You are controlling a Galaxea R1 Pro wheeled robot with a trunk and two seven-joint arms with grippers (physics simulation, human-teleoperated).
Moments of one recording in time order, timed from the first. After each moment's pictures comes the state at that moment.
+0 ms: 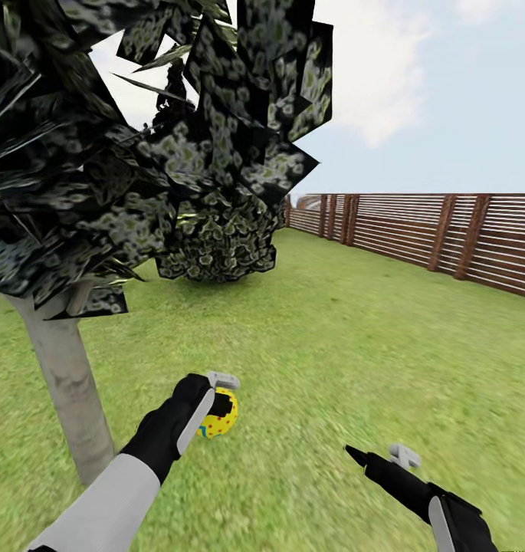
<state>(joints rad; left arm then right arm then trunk) -0.70 -0.09 -0.33 -0.92 0.24 0.96 0.26 -0.28 0.04 -0.50 -1.04 -0.07 0.55 0.60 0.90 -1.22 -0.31</state>
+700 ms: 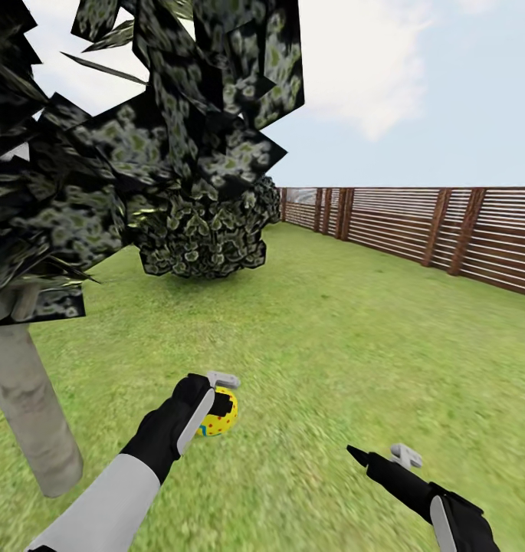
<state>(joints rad) -0.70 -0.09 -0.33 -0.92 0.24 0.96 0.26 -0.28 0.03 -0.50 -1.03 -0.07 0.55 0.60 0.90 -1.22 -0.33</state>
